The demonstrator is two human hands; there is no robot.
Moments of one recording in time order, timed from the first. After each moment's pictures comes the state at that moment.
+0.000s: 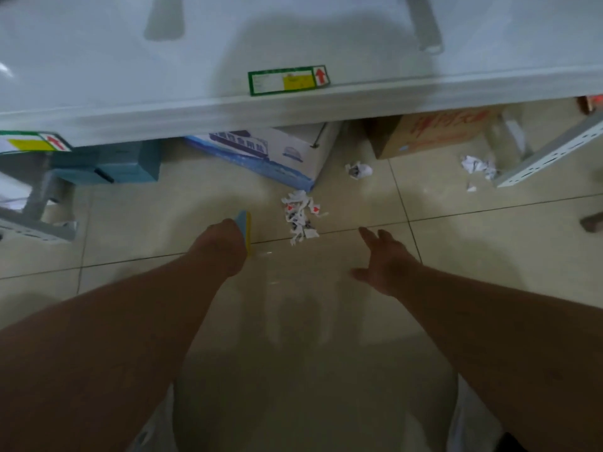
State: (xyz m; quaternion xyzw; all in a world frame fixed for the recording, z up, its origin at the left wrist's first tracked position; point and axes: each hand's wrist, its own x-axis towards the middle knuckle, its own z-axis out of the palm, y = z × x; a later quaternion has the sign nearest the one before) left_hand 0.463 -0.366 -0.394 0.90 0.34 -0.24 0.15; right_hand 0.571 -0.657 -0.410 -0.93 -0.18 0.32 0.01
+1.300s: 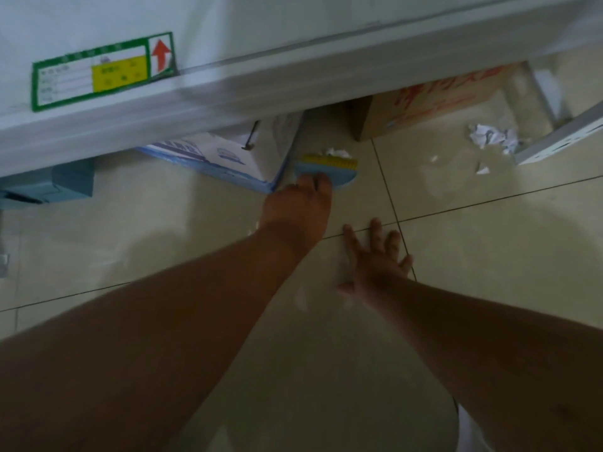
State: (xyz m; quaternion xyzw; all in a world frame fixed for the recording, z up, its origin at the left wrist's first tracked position) left_hand 0.640 -0.513 -0.439 0.99 0.00 -0.07 -0.11; right_hand 0.637 -0.686 -0.509 -0.91 -0.12 0.39 0.04
